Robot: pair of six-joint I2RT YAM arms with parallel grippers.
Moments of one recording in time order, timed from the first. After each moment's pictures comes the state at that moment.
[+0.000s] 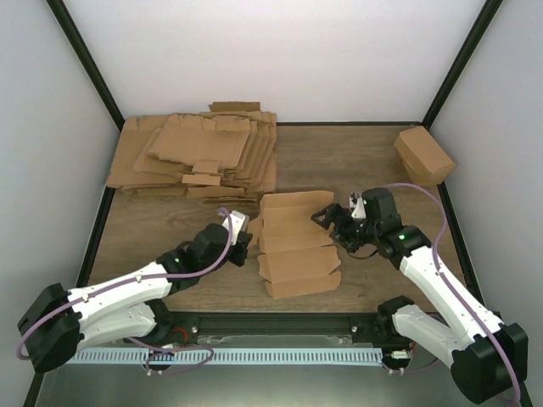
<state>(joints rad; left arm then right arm) -0.91 1.02 0.48 -0.03 -0.16 -0.36 0.38 0.92 0.70 -0.54 -0.46 0.94</state>
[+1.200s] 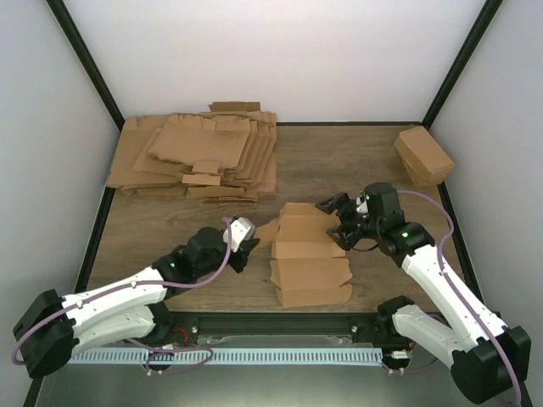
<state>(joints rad) -0.91 0.95 0.42 0.09 0.00 -0.15 0.38 0.91 0.76 -0.53 -0.44 1.33</state>
